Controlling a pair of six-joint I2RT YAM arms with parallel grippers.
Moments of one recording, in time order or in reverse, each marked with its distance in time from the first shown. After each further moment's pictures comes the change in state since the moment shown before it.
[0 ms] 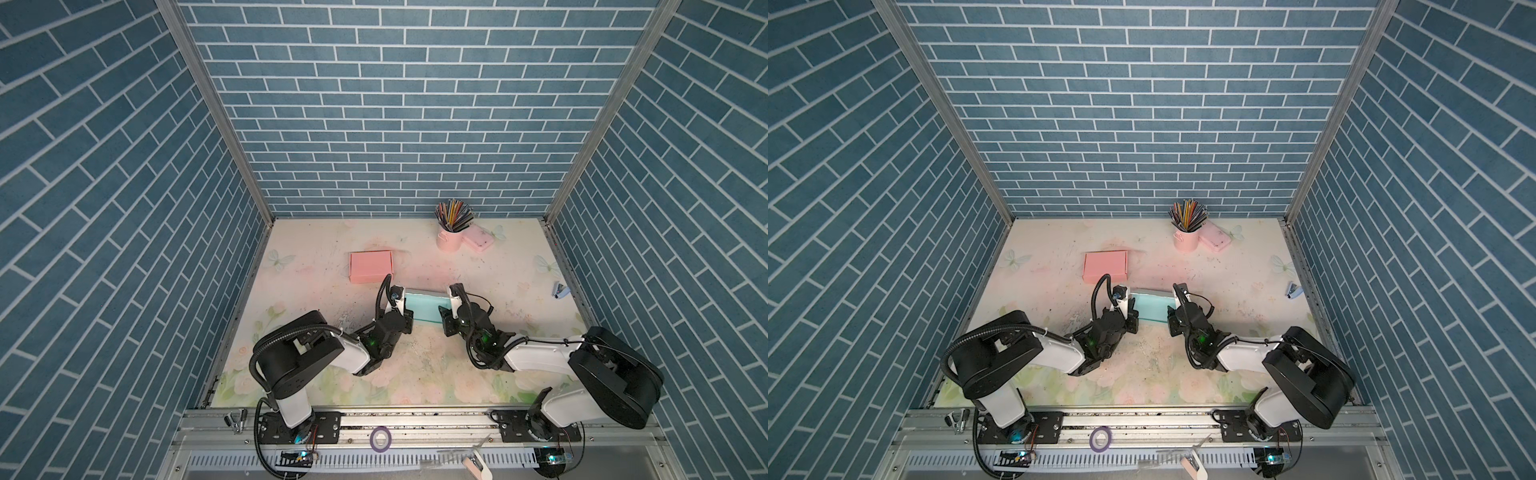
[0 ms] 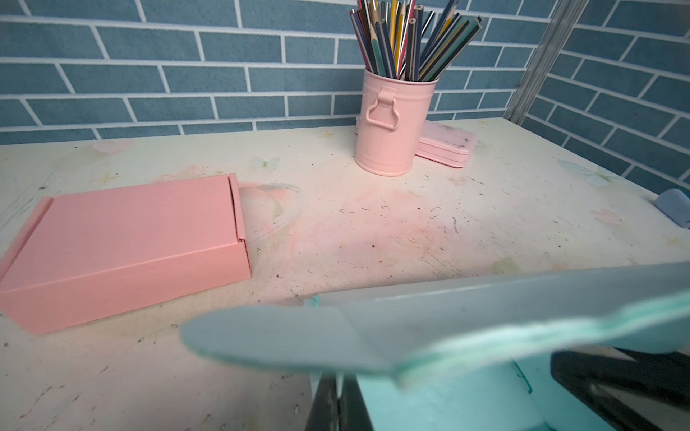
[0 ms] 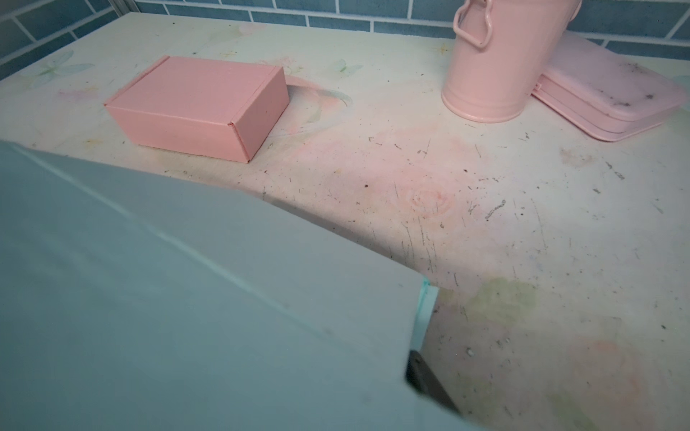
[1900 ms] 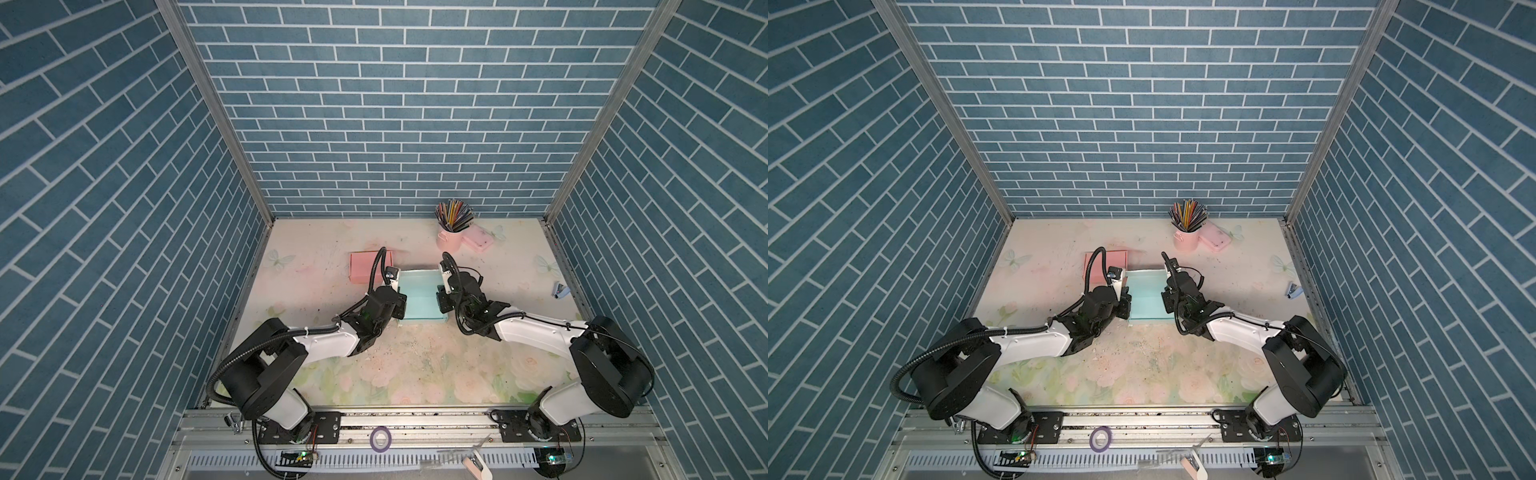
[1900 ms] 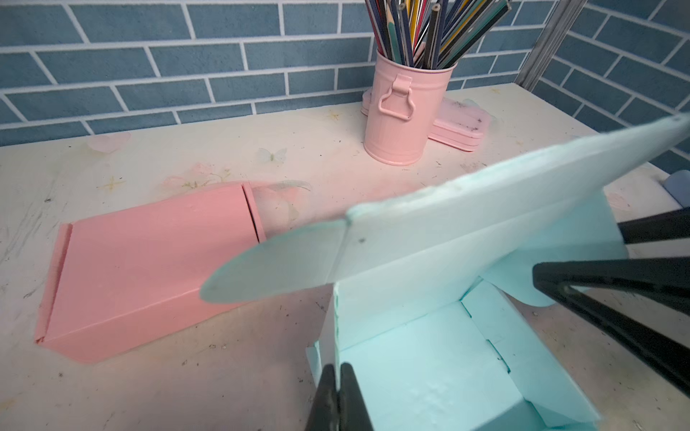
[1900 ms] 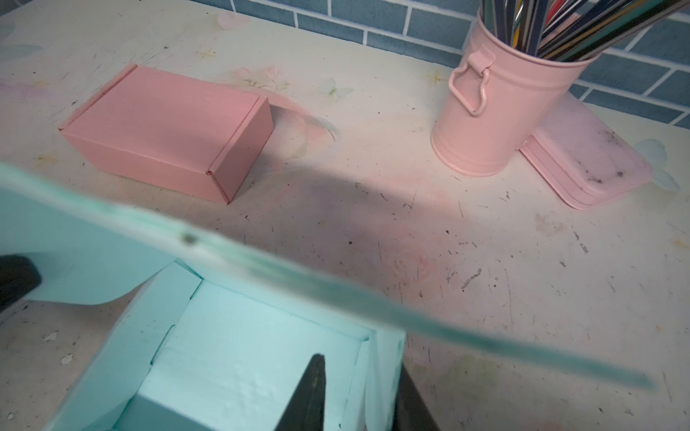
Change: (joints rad) left arm 0.143 -0.195 0.135 -0.440 0.184 0.028; right arm -0.079 0.088 0.352 -0.354 -0.033 -0.103
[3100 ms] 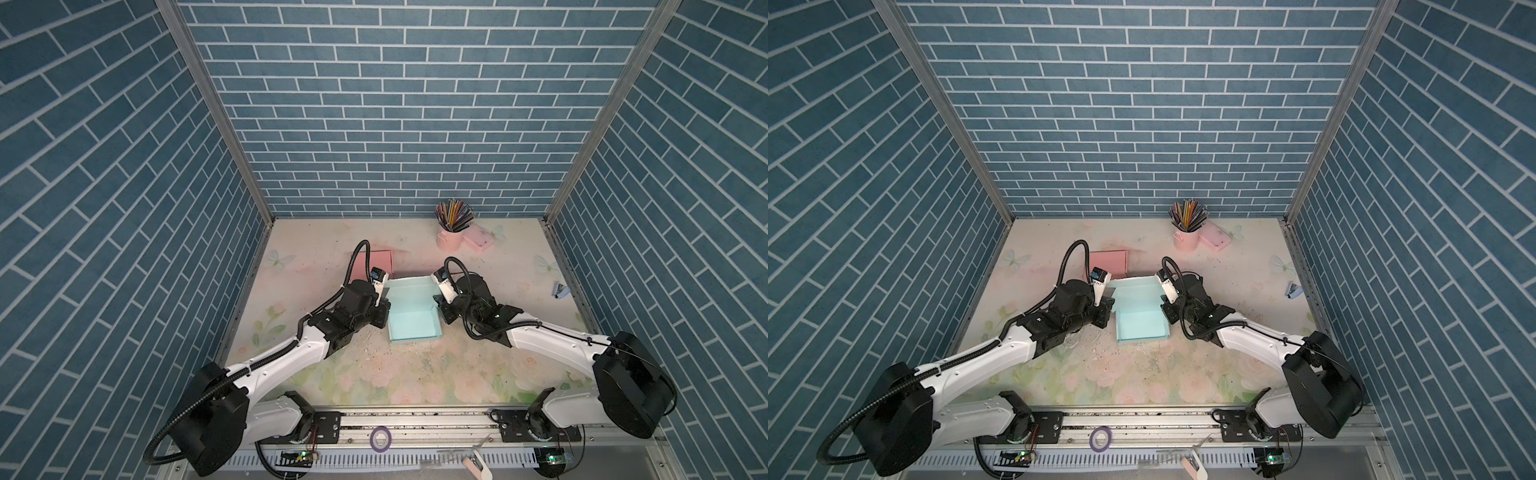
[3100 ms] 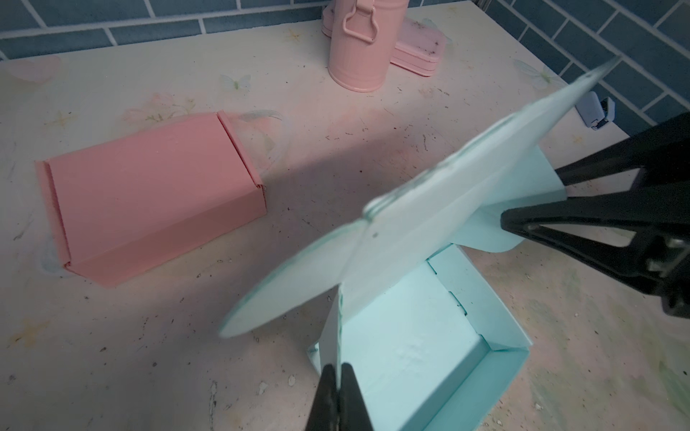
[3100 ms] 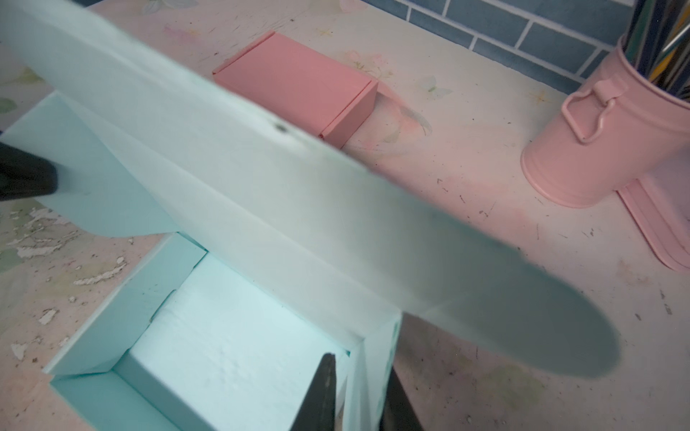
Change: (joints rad) left arm 0.128 -0.323 0.035 -0.535 0.323 0.039; right arm -0.001 -0.127 -0.034 -0.089 -0.229 -0.164
